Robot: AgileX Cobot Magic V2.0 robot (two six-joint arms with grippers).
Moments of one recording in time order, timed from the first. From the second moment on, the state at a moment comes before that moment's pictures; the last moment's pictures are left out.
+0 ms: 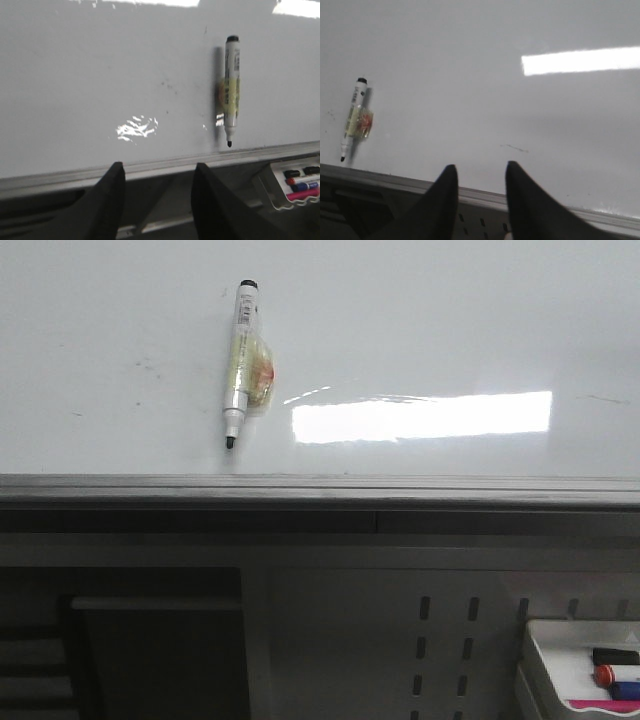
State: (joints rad) left arm -0.26 0.70 -0.52 -0.58 0.44 0.30; right arm 0.23 0.26 -0.40 0.09 0.39 -0.02
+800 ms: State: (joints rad) left arm -0.68 1.09 -0.71 -0.70 0.23 0.48; right arm 0.23 0.37 -0.44 0.08 0.44 -0.02
